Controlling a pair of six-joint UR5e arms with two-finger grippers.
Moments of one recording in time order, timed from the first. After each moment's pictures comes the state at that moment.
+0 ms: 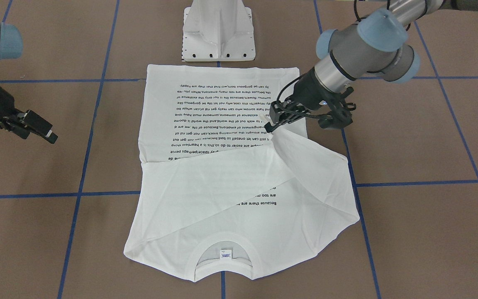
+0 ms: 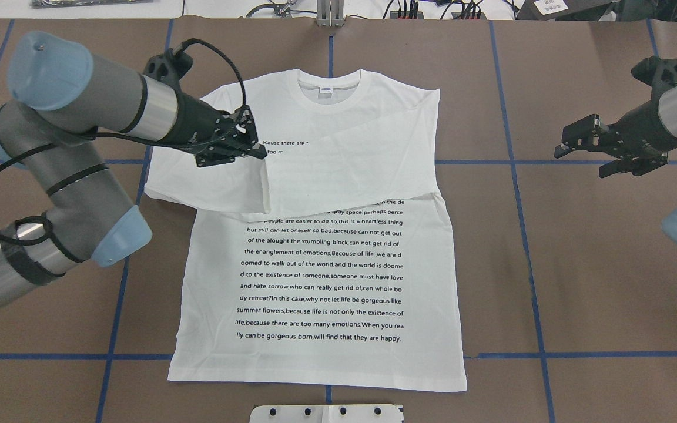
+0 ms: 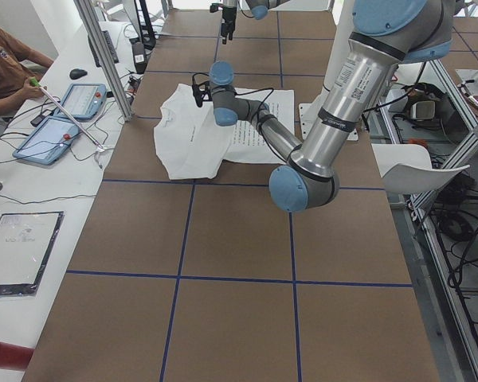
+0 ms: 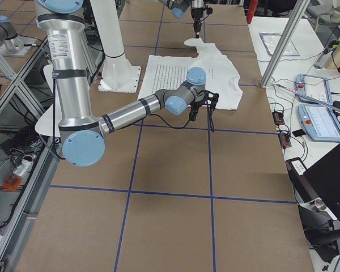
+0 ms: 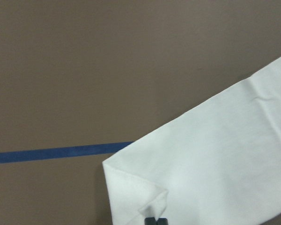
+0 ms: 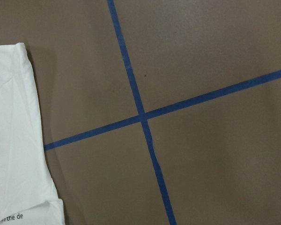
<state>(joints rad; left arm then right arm) -0.76 -2.17 -1.64 -2.29 -2.13 -1.76 1.04 -1.47 1.84 -1.18 2.30 1.19</state>
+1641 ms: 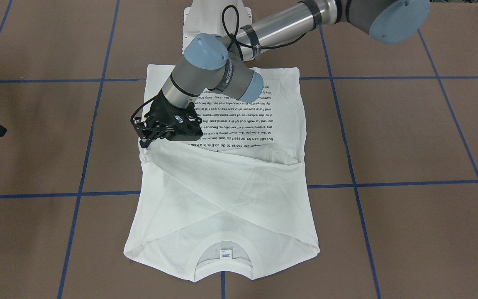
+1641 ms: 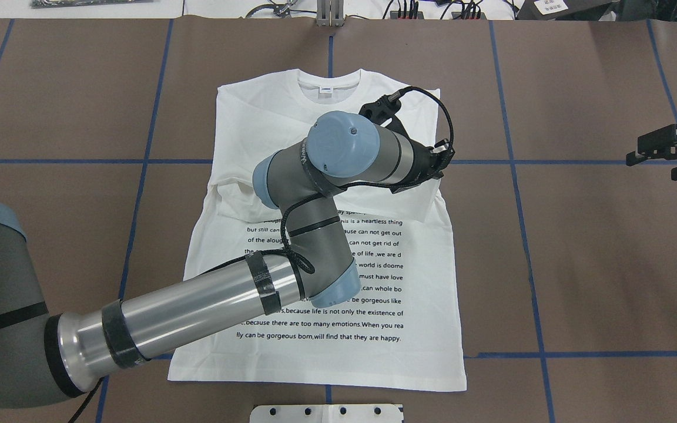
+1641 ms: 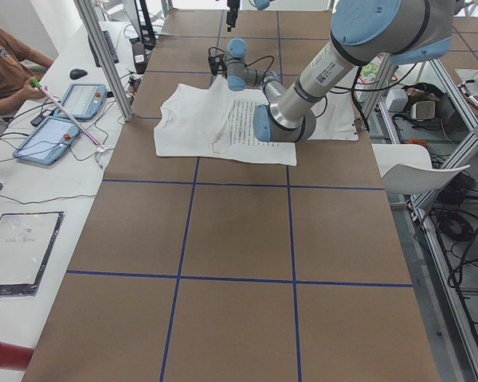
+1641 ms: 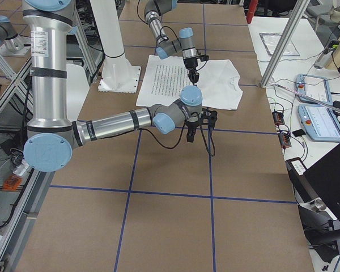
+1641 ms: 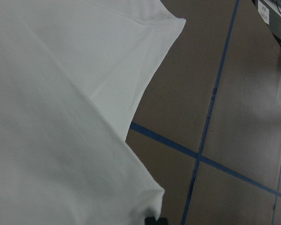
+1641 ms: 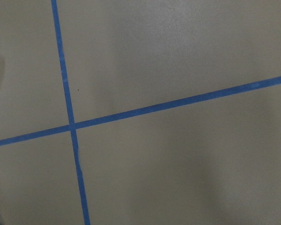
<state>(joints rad) -0.49 -2.67 -1.05 -2.44 -1.77 -1.81 1.18 -1.61 1.84 -1.16 2.35 0.93</state>
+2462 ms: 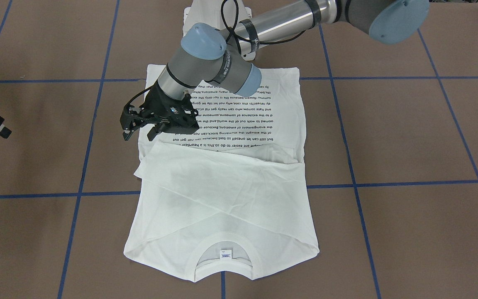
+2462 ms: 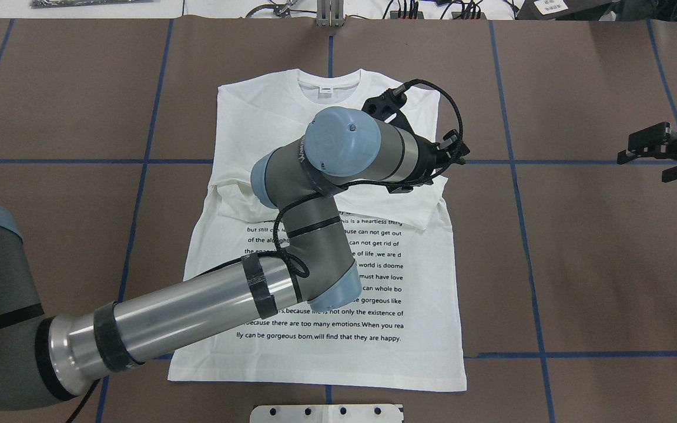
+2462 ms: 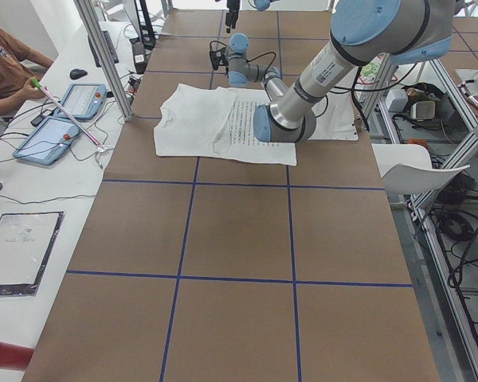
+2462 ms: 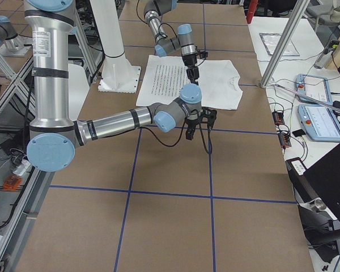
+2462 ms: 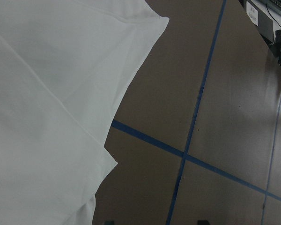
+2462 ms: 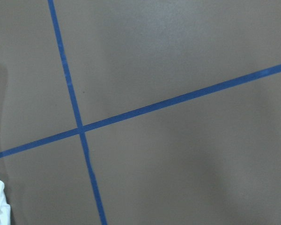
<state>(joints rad) -0.49 -2.63 -1.17 -2.40 -1.78 -1.80 1.14 -1.60 1.86 -1.13 2.33 1.10</state>
